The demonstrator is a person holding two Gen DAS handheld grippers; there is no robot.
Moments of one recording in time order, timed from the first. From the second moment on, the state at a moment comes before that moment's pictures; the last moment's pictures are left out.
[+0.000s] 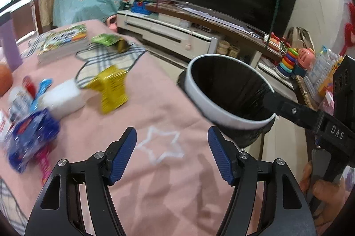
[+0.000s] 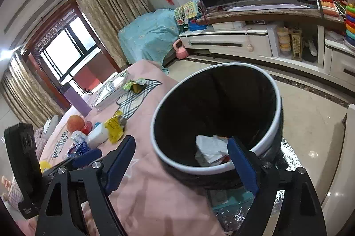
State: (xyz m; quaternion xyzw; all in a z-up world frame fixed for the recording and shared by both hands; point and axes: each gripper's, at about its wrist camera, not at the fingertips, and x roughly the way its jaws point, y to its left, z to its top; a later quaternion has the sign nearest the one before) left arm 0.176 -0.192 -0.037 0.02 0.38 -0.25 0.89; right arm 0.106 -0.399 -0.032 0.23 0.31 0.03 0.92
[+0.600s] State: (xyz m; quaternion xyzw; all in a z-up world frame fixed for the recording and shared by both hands) left arm 0.145 -0.071 -0.052 -0.03 0.39 -0.16 0.91; right arm 0.112 -0.306 -0.036 0.17 0.33 0.08 0.93
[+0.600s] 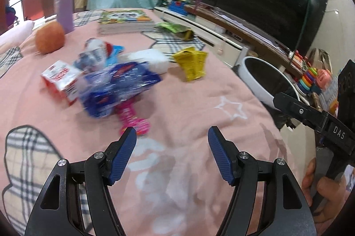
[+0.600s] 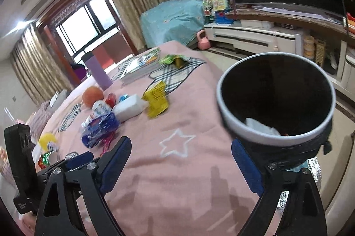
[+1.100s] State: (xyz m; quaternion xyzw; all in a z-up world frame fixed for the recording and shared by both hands) left arm 0.147 -0.019 -0.057 -0.07 0.39 -0.13 0.91; right arm 0.125 -0.258 -0.044 0.14 0.35 0.10 0.92
